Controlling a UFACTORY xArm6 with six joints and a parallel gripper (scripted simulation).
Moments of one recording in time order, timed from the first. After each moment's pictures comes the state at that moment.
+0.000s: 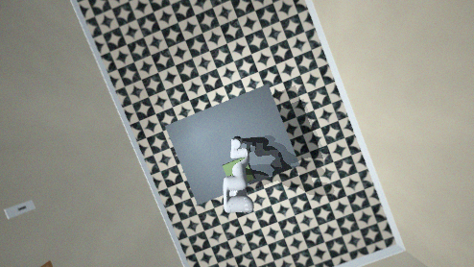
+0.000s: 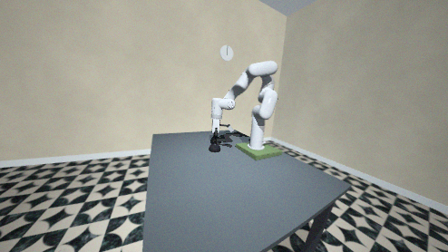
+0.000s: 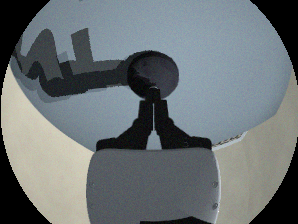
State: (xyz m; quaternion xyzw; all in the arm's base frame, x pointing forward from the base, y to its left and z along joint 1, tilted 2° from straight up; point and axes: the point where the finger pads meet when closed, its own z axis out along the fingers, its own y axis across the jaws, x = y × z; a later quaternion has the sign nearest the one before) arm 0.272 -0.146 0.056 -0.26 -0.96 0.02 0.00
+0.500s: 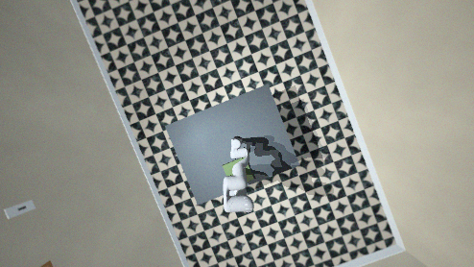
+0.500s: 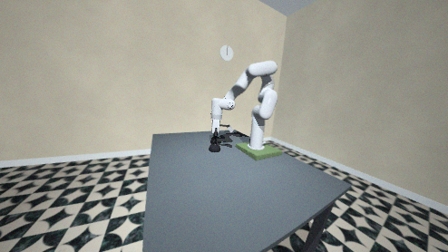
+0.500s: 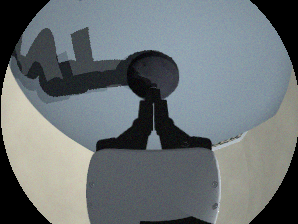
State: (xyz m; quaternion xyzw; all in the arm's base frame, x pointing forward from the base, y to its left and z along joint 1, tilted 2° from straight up) arm 0.273 -0.146 0.054 -0.26 -0.96 0.02 0.00
